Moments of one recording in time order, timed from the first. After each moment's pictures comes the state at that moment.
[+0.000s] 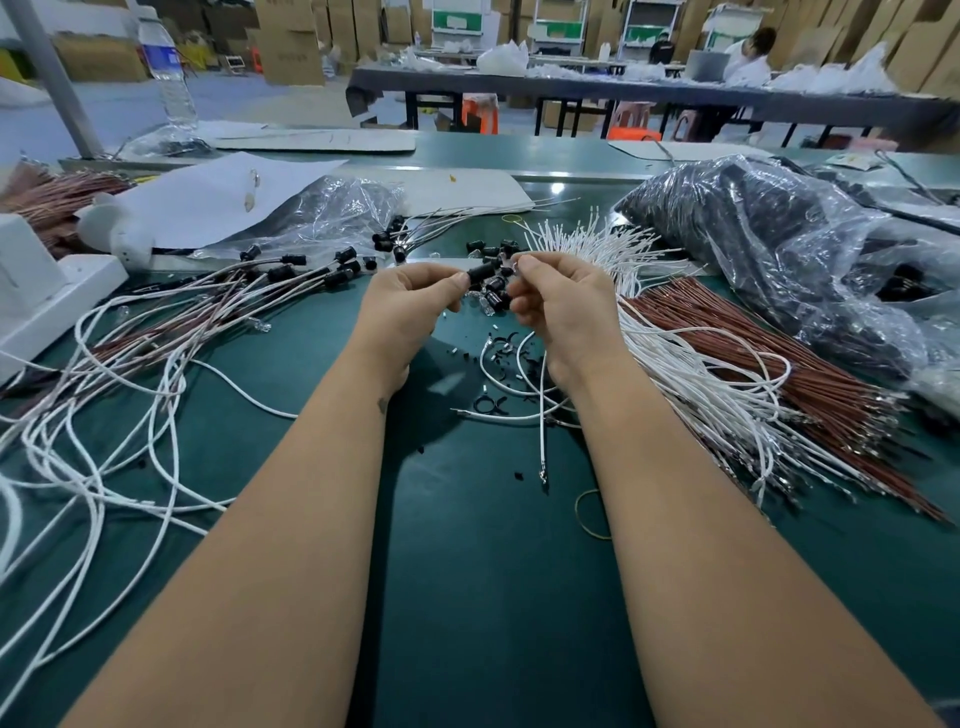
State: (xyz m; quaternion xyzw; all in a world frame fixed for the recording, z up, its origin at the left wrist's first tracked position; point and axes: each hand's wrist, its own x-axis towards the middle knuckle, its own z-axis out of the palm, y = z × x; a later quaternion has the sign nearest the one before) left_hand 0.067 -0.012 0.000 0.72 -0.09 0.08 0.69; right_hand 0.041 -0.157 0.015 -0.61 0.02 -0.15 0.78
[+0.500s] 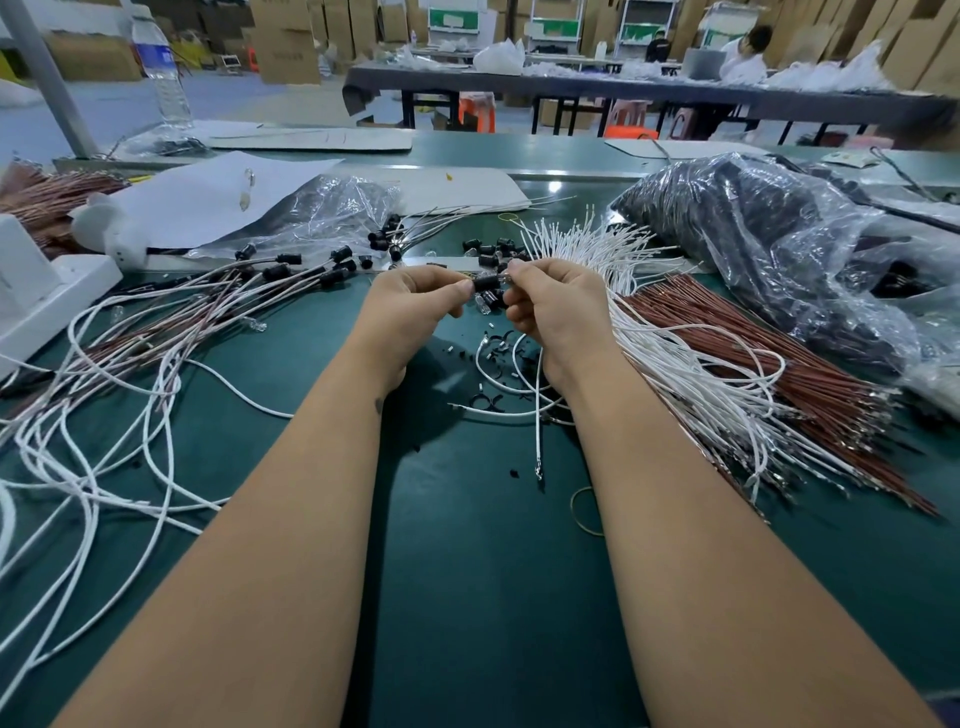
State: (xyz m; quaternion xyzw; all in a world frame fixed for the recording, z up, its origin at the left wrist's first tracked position) left_hand 0.064 -0.013 0.002 0.75 -0.10 0.05 0.66; right_hand 0.043 -0.158 0.013 -0.65 0.04 -0.15 0.74
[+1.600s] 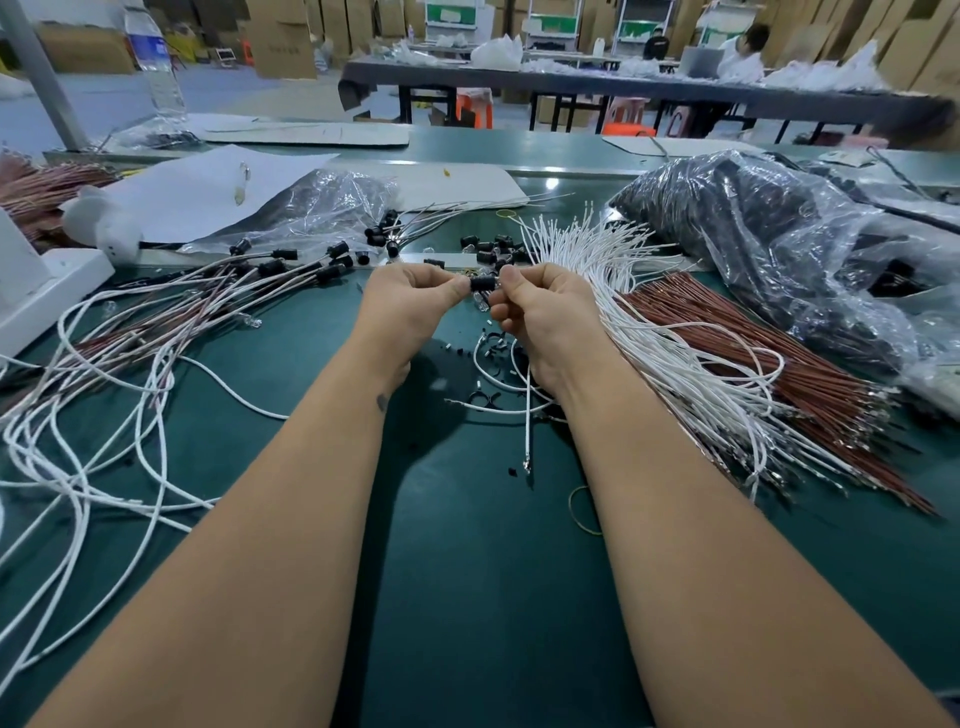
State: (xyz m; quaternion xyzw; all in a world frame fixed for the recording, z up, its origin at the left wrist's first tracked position) left_hand 0.061 -0.021 0.006 0.76 -0.06 0.09 0.65; right_hand 0.043 -0.152 0.006 -0.62 0.04 -0.11 0.77
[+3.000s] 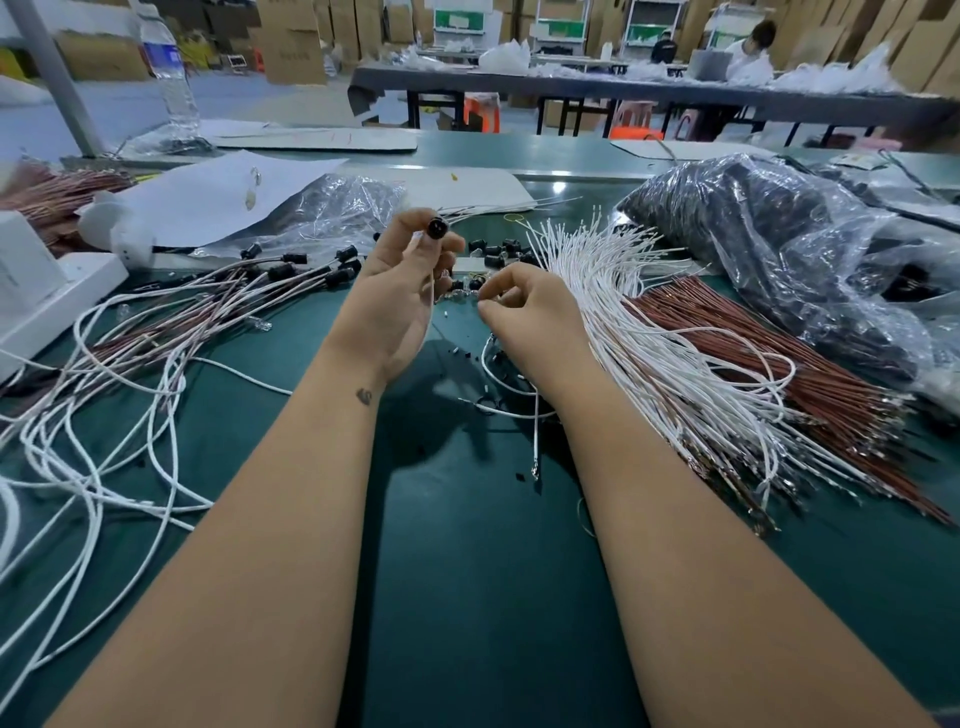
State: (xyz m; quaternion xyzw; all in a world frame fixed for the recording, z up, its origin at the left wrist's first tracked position) left_hand 0.058 -0.008 0.016 0.50 -0.19 0.01 0.84; right_hand 0.041 -0.145 0.003 -0.85 -0.04 -0.18 0.49
